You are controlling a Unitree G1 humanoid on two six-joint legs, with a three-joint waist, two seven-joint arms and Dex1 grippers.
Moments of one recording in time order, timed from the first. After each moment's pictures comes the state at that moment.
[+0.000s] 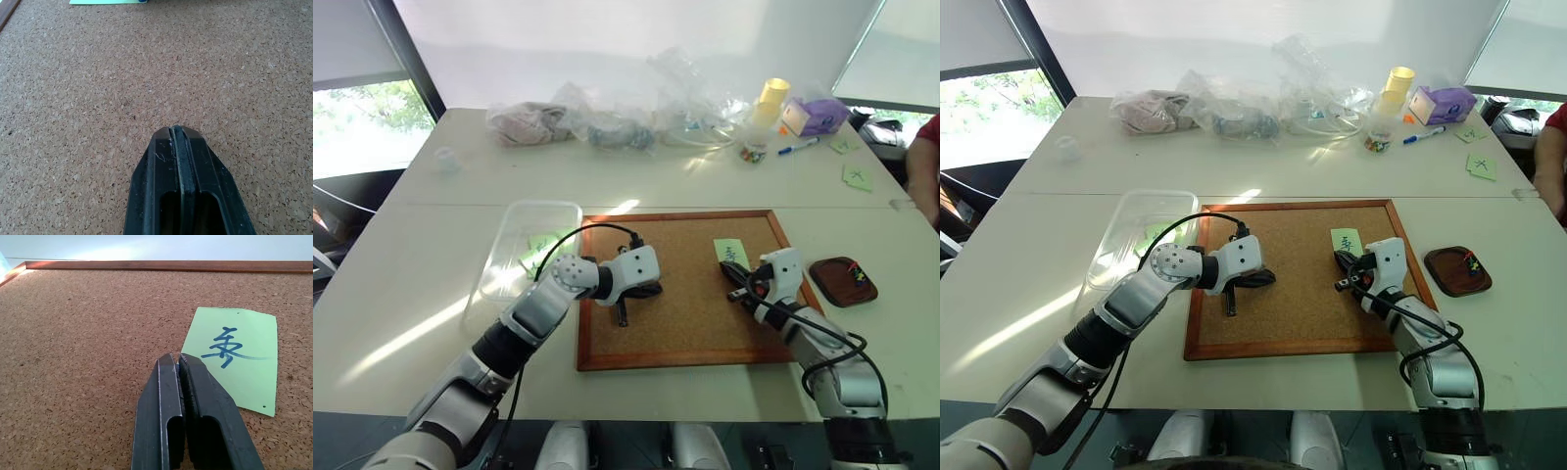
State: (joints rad) left arm -0.59 0.38 -0.53 0.00 -0.01 0.47 -0.88; right arm -0.05 -0.38 -0.14 -0.12 0.37 0.36 0.45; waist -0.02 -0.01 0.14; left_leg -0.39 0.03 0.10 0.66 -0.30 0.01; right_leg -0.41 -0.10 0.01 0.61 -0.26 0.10
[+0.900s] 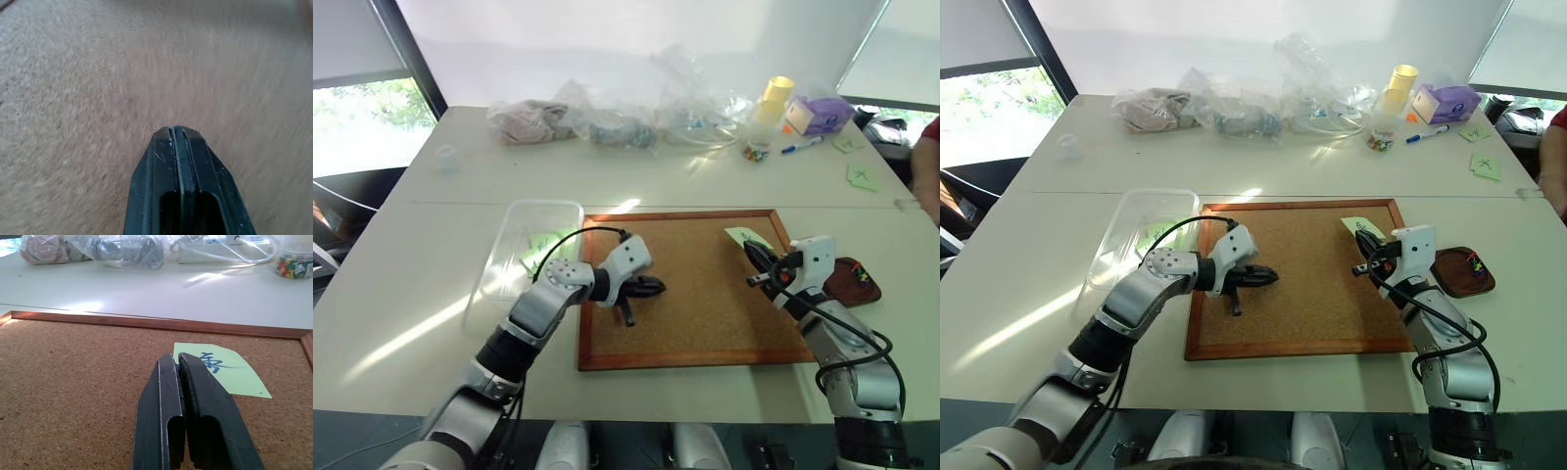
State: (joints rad) left arm -0.53 0.19 -0.27 -0.02 -0.30 0.76 -0.85; right arm -0.06 -0.38 -0.23 -0.22 0.39 0.32 0.43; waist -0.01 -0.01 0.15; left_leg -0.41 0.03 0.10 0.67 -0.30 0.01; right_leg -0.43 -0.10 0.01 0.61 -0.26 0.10
